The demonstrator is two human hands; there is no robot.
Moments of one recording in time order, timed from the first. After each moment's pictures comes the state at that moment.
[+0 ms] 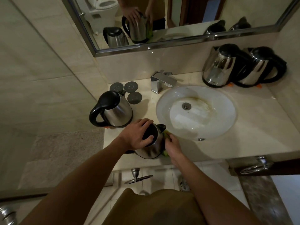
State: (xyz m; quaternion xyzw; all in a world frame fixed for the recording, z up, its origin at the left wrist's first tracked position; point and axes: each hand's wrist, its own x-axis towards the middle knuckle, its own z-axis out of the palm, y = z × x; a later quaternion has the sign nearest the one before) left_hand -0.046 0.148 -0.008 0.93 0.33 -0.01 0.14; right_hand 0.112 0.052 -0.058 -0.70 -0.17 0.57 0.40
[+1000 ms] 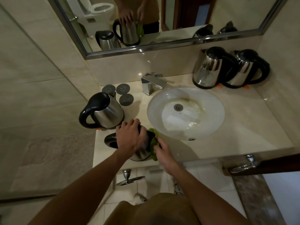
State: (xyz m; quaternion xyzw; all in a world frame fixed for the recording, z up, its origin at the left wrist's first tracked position) left_hand -0.004 0.111 -0.020 0.80 0.58 0.09 0.07; right_hand 0.118 0.017 -0.044 -0.64 -0.27 0.60 0.40
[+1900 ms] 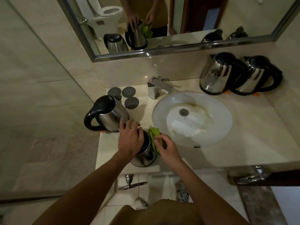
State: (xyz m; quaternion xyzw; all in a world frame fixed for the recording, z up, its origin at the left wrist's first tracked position) left_hand -0.013 0.121 -0.019 0.81 0.55 0.19 0.05; right_hand 0.137 0.045 -0.055 -0.63 -0.41 0.50 0.43
